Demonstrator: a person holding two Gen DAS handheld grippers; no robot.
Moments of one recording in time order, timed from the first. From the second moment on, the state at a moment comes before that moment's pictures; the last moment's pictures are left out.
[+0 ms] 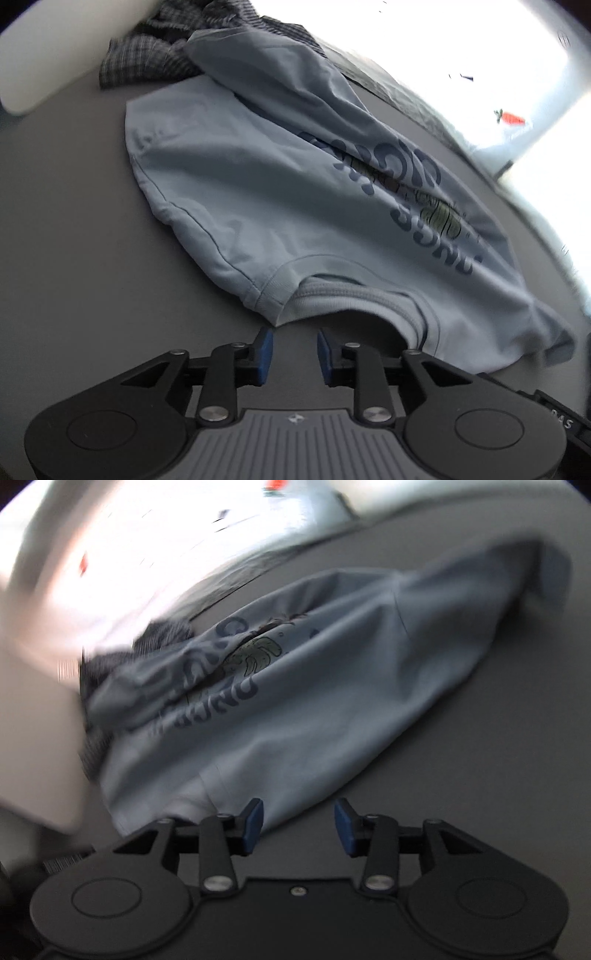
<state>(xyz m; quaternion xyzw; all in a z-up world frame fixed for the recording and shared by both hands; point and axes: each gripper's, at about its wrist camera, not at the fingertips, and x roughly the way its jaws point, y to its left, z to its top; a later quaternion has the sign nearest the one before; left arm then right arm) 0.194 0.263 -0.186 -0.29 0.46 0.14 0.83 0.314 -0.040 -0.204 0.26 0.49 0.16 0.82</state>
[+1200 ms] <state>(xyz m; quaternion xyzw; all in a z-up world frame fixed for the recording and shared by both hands) 0.244 0.275 -0.051 -0.24 0.25 0.16 0.93 0.371 -0.077 -0.101 0.41 0.33 0.22 0.82</state>
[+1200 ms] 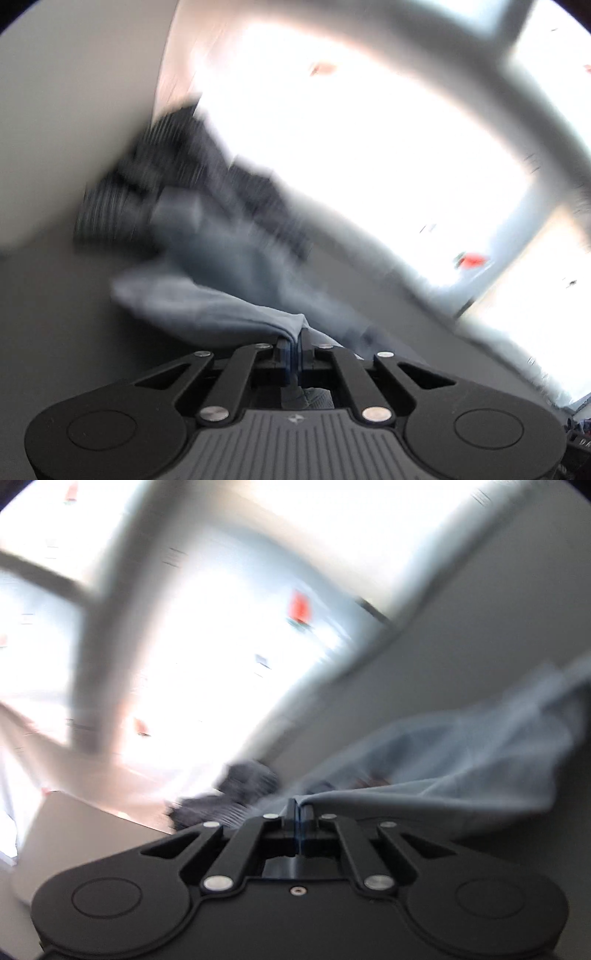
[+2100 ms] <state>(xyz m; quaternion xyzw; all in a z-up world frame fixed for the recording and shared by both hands) 0.064 0.069 0.213 -0.18 -0.16 0.12 0.96 0.179 -0.280 0.204 0.30 -0.05 0.41 0.86</state>
